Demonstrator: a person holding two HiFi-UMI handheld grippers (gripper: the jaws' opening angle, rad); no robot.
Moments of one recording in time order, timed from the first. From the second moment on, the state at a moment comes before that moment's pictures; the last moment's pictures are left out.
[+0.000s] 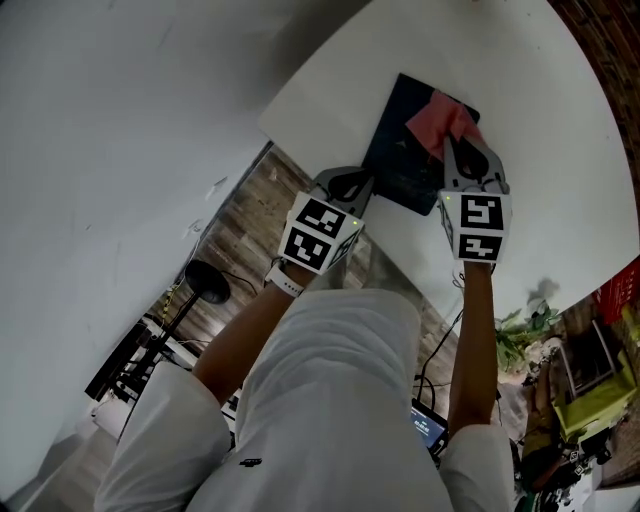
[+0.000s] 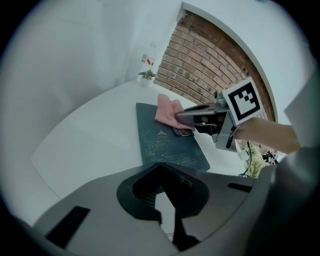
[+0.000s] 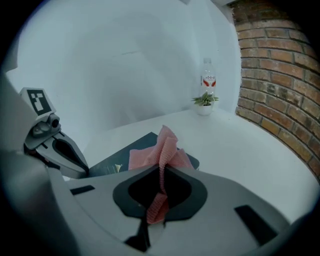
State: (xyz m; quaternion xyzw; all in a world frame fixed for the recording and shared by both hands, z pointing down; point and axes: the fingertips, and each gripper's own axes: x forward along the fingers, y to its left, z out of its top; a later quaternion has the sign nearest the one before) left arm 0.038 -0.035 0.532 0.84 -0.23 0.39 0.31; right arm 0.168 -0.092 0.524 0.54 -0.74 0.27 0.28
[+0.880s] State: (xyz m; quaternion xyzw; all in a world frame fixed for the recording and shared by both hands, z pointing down) left arm 0.039 -0.036 0.528 0.84 -0.25 0.36 0.33; right arm 0.087 -0.124 0.521 0.43 -0.81 0.20 0.35
